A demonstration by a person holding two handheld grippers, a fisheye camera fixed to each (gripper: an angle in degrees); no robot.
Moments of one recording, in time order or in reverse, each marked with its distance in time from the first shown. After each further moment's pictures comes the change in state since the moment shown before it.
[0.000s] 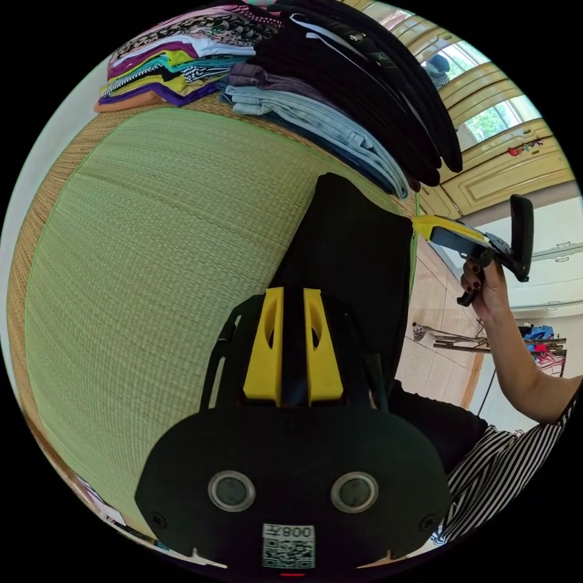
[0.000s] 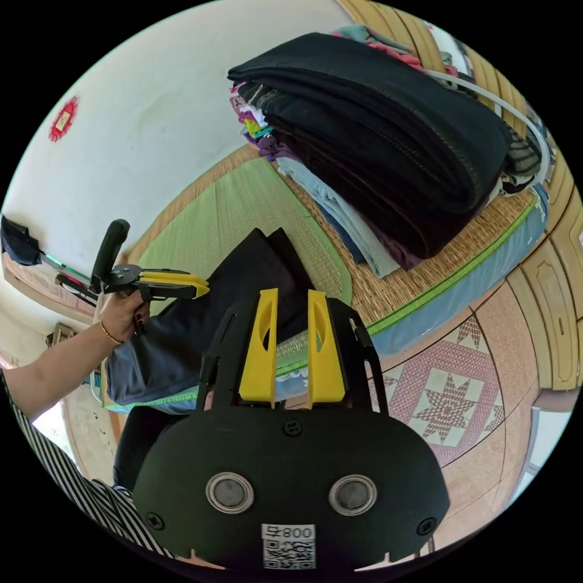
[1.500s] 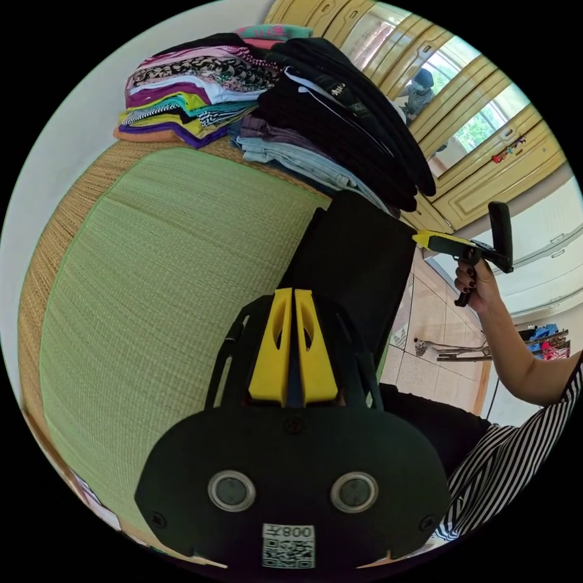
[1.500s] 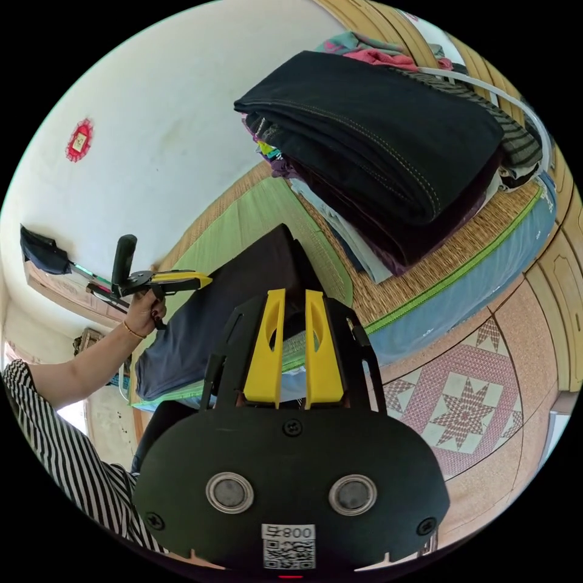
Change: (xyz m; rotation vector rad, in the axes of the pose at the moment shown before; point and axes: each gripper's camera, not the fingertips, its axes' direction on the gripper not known) left arm 0.001 -0.007 -0.022 0.116 -0.013 0.010; right arm 0.006 -0.002 -0.062 0.037 -0.128 0.025
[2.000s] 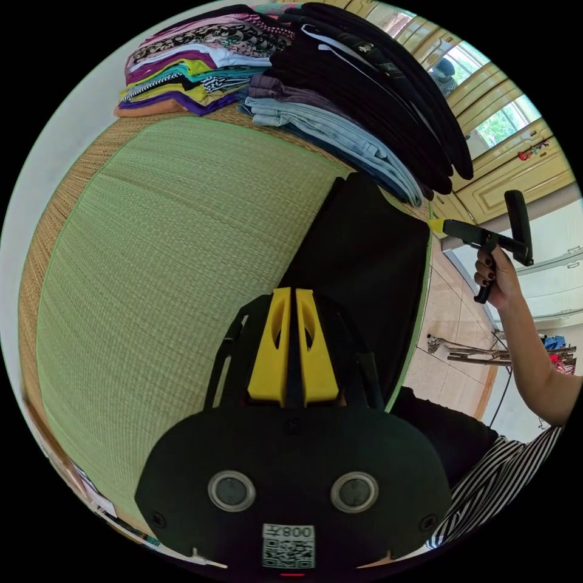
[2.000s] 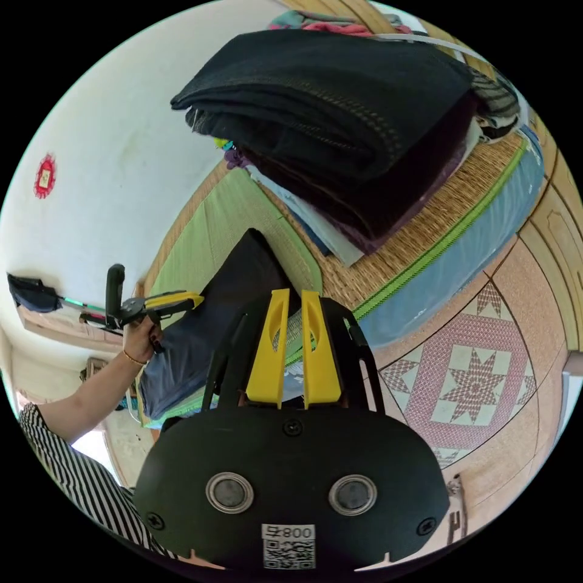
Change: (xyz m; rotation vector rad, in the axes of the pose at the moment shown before) left arm -0.021 0.035 0.029 -0.054 -0.052 -0.031; right arm -0.012 -0.030 0.010 -0.007 -0.014 0.175
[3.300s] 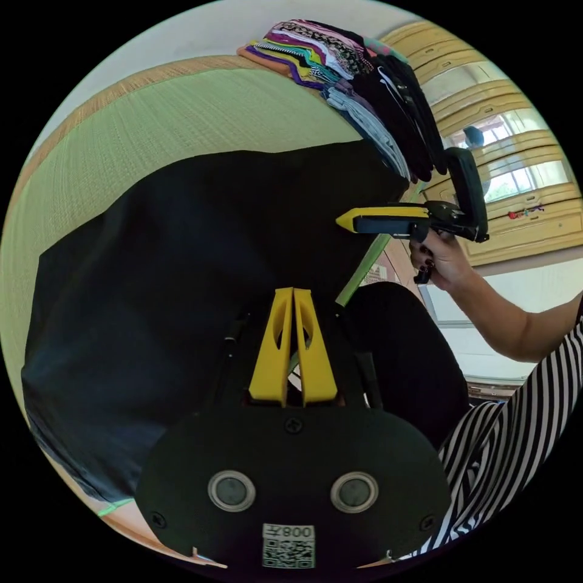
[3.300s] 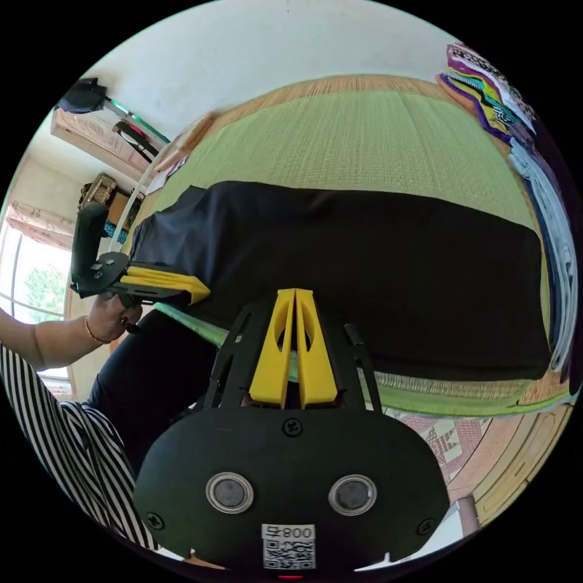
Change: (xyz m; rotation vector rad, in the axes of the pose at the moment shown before) left arm -0.107 0.368 0.007 0.076 0.157 -0.331; right arm -0.390 0.029 0.157 -0.439 0.004 -0.683
